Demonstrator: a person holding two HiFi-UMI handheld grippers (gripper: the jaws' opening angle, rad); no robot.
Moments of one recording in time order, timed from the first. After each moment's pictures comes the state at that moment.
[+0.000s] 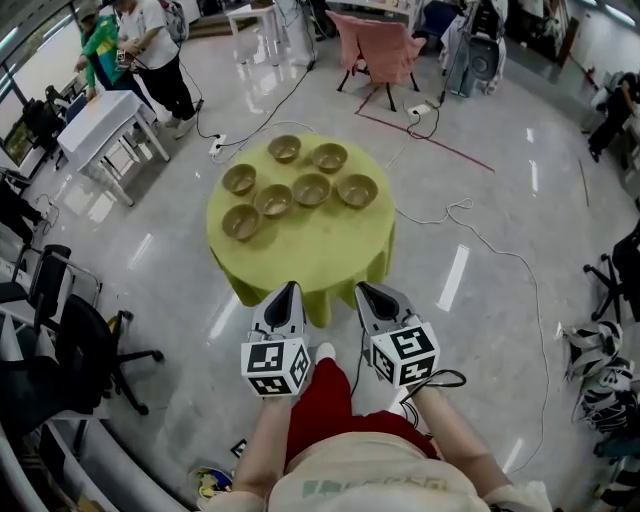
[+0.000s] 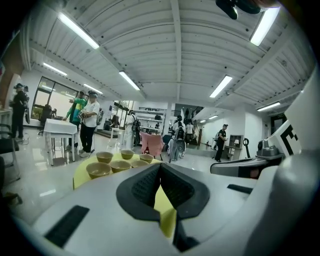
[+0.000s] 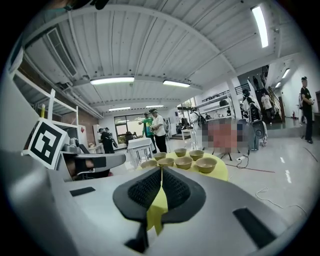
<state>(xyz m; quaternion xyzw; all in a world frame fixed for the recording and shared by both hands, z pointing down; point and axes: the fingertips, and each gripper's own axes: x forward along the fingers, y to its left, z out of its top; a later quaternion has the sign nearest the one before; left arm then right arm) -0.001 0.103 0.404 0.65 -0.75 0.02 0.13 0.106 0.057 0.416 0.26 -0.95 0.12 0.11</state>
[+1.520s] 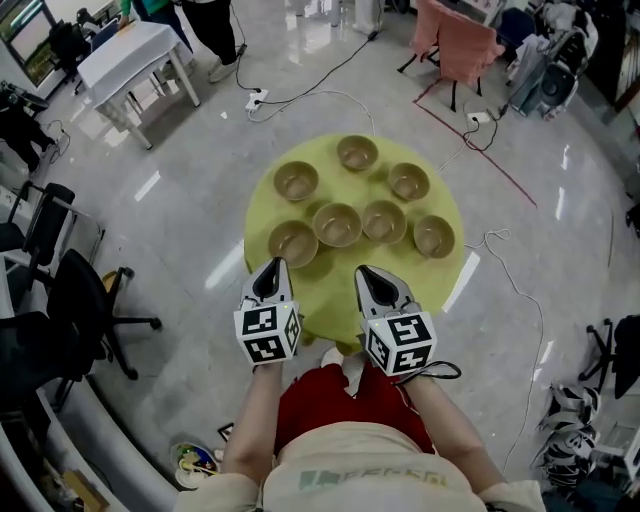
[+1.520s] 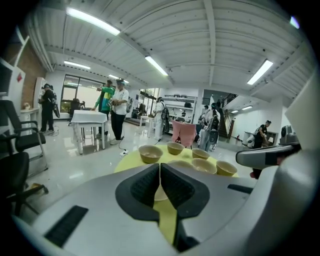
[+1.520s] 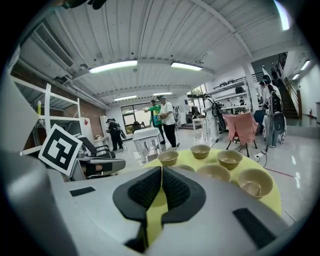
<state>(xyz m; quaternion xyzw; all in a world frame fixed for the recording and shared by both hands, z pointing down) -0.292 0.007 0.469 0.52 -0.82 0.04 0.22 -0.158 -0.064 0.445 0.20 -0.96 0.13 0.17</state>
